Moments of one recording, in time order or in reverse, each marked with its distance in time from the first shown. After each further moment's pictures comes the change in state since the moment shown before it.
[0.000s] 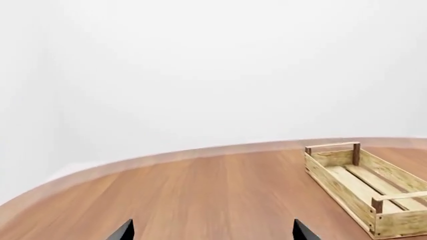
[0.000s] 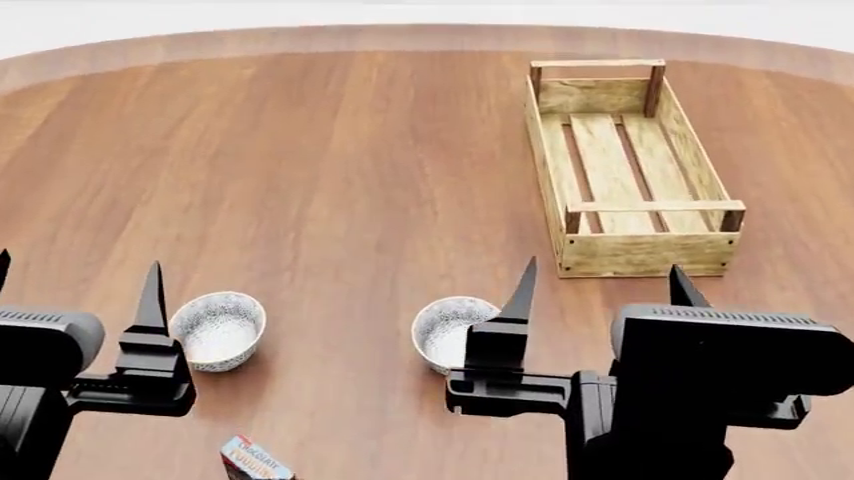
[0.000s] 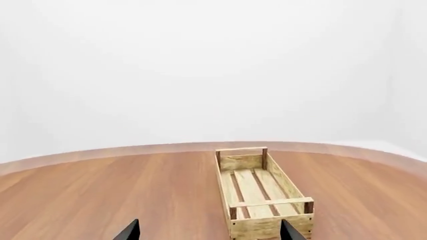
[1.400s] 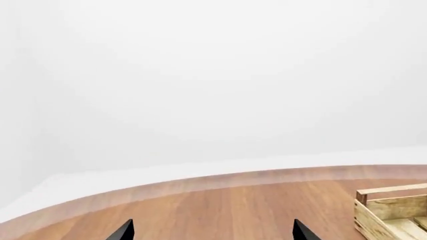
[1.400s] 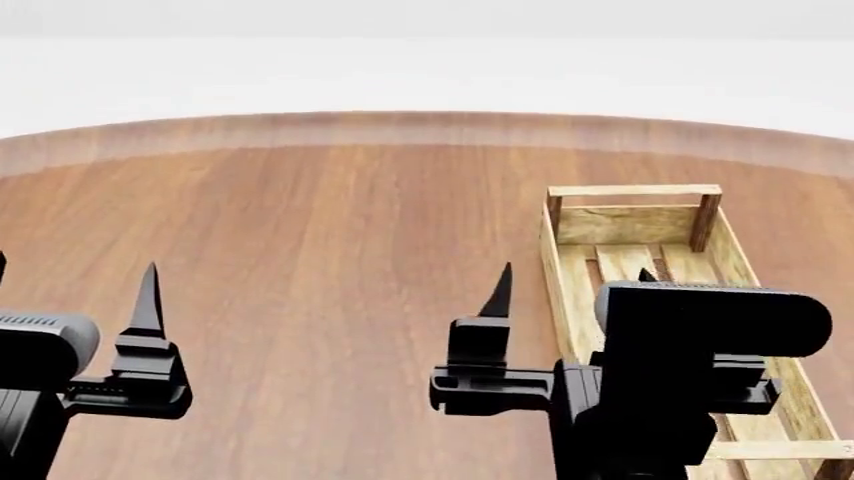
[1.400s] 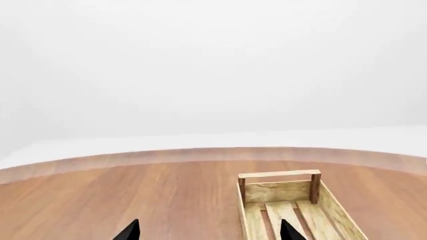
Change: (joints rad) left arm 0.005 -0.029 0.006 0.003 -0.043 0.012 -0.036; right arm 0.083 0.003 0.039 0.019 0.153 0.160 0.036
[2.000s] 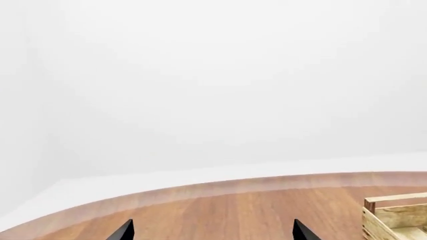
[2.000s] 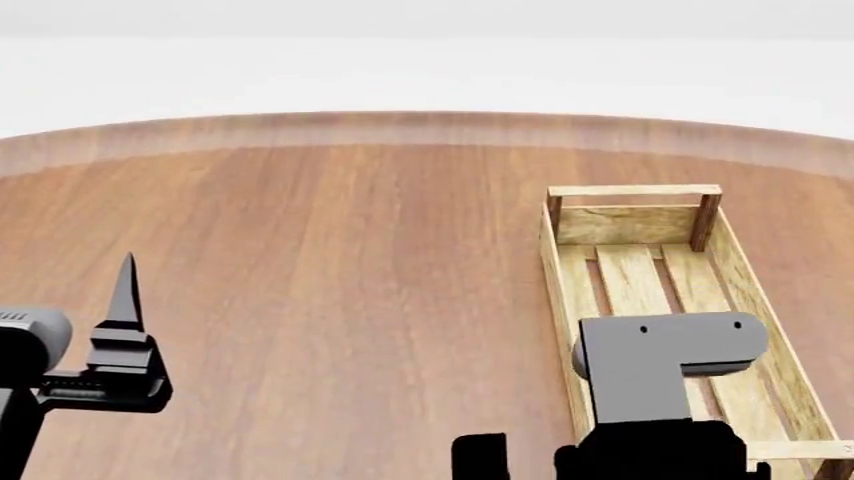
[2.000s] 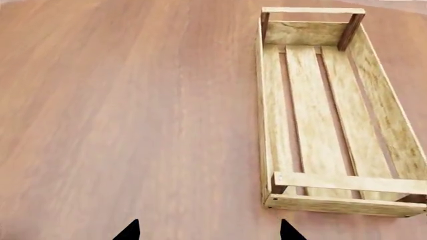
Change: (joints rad) left arm -0.010 -0.022 -0.028 0.049 -0.029 -0.039 -0.017; right arm 0.206 0.296 -0.070 0.387 1.410 0.279 1.009
